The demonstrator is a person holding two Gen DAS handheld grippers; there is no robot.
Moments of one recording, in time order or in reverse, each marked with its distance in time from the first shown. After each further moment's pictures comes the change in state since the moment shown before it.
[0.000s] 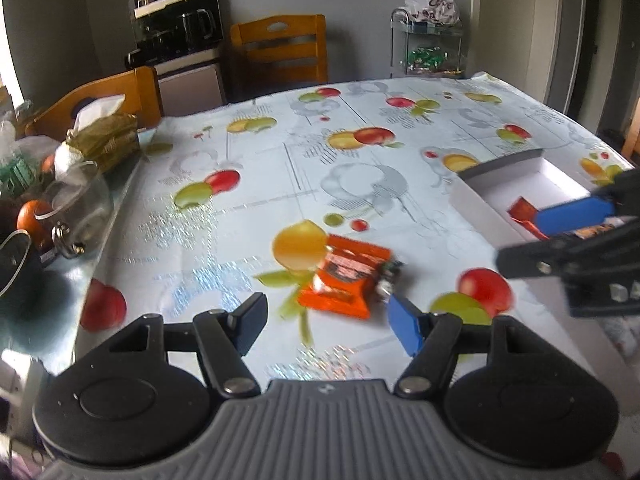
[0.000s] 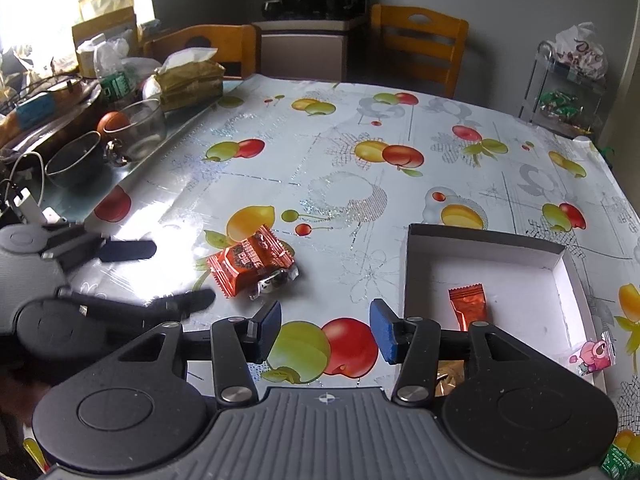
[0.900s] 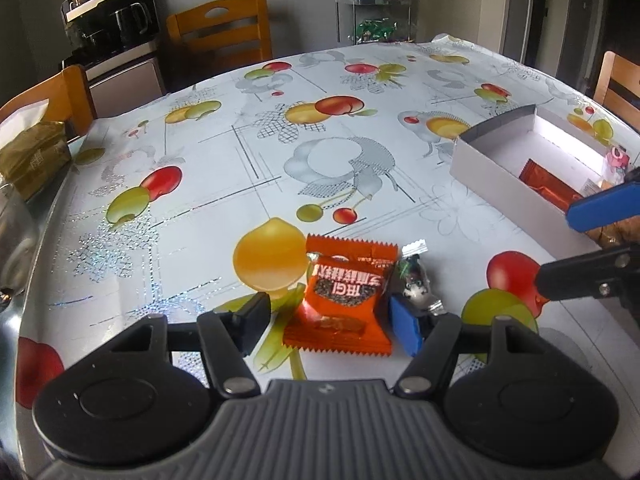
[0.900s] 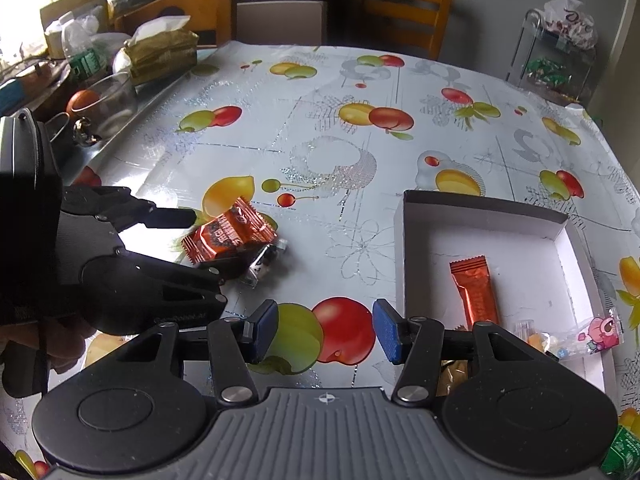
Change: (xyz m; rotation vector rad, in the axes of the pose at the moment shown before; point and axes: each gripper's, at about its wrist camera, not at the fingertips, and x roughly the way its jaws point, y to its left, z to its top) left arm 0.085 0.009 0.011 0.130 0.054 -0.144; right arm 0.030 0.004 0.002 0.038 0.101 -0.052
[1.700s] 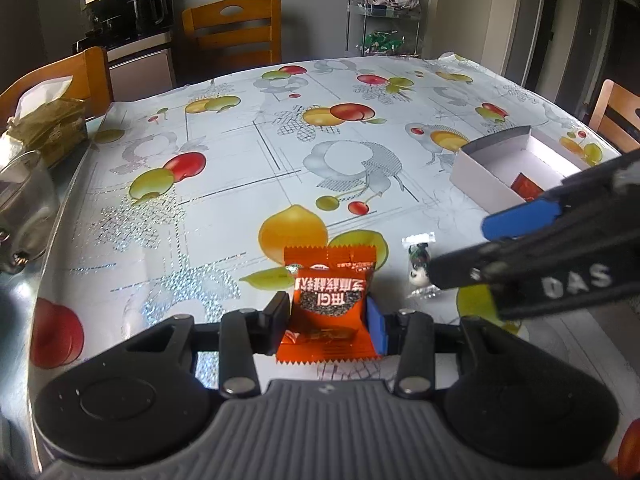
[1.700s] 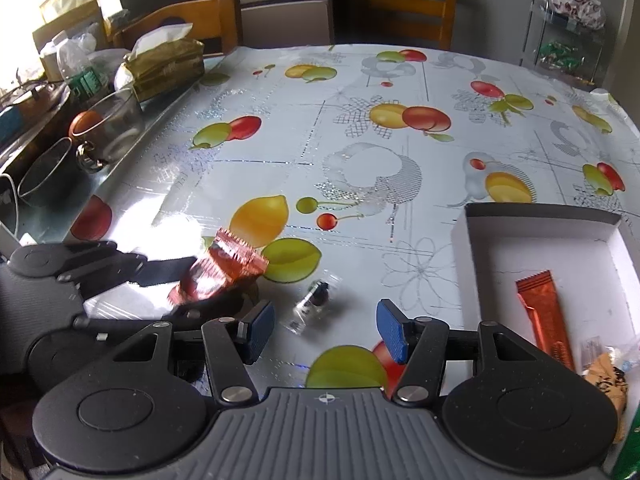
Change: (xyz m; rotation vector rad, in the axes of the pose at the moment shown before) left arm -0.034 0.022 -0.020 -0.080 -0.020 -0.029; right arm 0.035 0.024 0.021 0.074 -0.003 0.067
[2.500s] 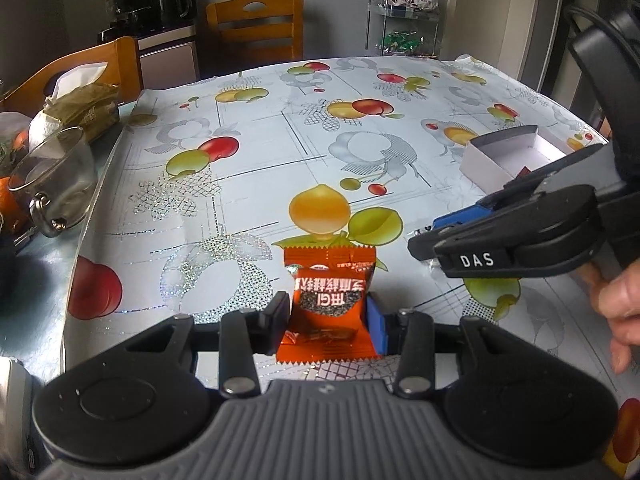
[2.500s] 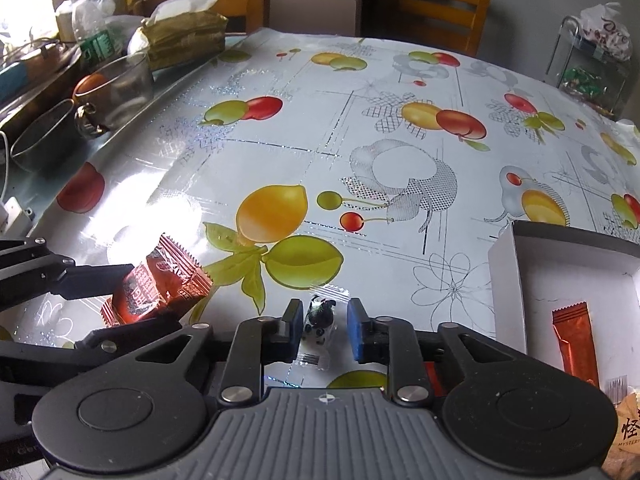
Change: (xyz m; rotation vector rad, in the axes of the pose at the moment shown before) left arm -0.034 0.006 -0.020 -0.044 0.008 0.048; right arm 0.033 0.018 -0.001 -0.119 -0.001 -0.013
